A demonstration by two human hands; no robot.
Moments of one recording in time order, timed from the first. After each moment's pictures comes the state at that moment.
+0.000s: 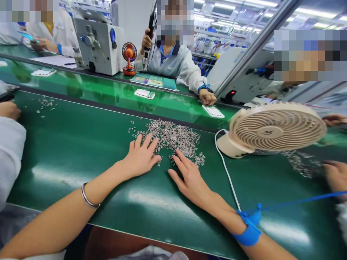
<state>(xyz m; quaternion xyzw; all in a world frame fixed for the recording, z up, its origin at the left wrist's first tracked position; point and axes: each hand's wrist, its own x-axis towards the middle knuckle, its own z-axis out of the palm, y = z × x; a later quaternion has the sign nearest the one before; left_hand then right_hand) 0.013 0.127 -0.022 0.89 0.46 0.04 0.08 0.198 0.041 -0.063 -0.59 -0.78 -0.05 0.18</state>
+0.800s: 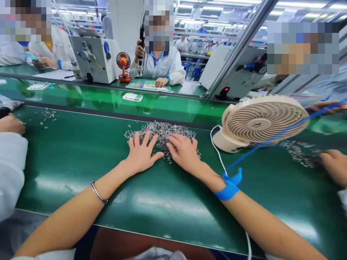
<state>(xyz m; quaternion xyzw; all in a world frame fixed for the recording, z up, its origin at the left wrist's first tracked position) 0.034 0.135 -0.030 0.87 0.49 0.04 0.06 0.196 0.102 -0.034 -0.67 -0.71 -0.03 0.20</state>
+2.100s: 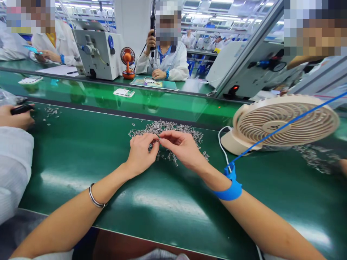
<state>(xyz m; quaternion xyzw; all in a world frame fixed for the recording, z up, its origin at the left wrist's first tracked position) 0.020 0.135 -0.023 0.81 0.41 0.40 0.10 0.162 0.114 0.001 -0.48 -0.57 0.42 0.52</state>
